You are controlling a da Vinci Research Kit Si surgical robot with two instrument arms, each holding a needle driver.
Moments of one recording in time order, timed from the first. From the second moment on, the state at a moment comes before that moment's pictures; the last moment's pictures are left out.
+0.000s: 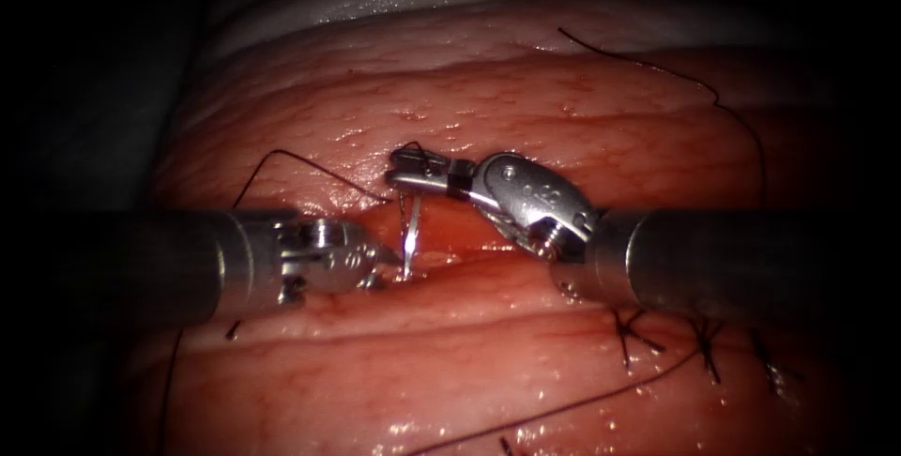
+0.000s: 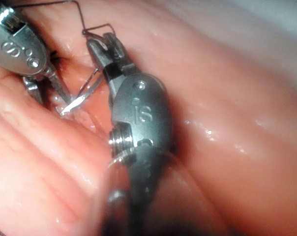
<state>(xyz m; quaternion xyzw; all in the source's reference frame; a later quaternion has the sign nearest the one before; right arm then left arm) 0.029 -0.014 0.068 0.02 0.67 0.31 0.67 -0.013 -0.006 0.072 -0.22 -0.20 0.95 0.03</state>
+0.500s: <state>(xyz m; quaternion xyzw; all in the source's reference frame) 0.029 -0.019 0.069 0.03 0.66 0.27 0.70 -0.013 -0.005 0.070 -0.25 -0.18 0.95 0.06</state>
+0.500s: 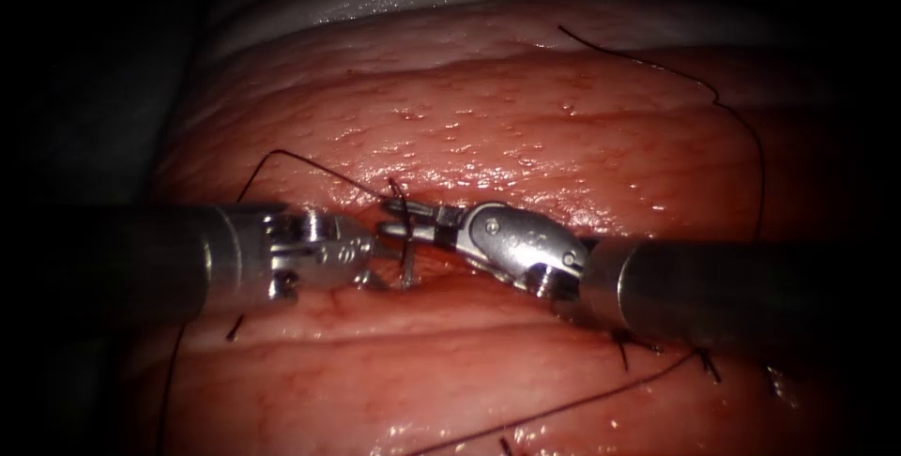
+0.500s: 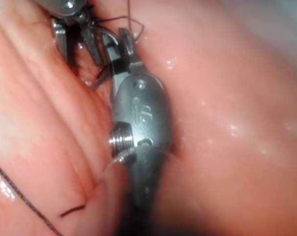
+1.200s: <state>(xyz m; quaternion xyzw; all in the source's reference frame) 0.029 -0.017 0.069 0.08 0.65 0.31 0.69 -0.012 -0.010 0.062 -0.34 -0.09 0.93 0.14</state>
